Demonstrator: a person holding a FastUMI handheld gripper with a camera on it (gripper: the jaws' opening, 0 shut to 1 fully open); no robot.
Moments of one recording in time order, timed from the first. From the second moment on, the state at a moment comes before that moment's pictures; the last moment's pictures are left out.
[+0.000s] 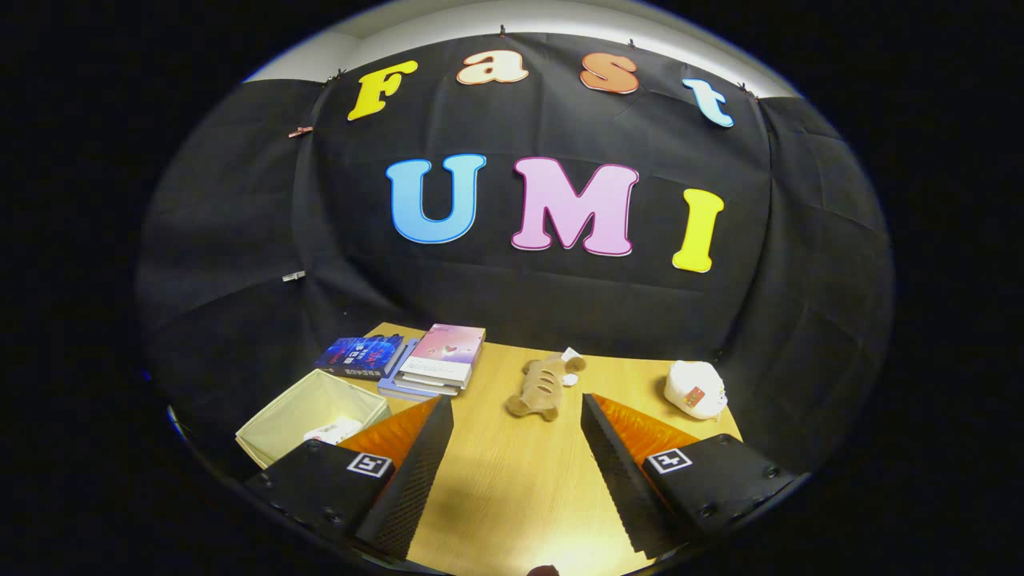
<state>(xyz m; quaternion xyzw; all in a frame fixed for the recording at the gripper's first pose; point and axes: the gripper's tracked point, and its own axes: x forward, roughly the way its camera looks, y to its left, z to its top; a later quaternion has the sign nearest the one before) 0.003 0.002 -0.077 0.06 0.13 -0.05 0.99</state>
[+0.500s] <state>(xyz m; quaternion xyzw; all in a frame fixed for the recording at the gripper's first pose) -0.009 -0.009 -0.066 0.06 0.09 -0.06 0.99</state>
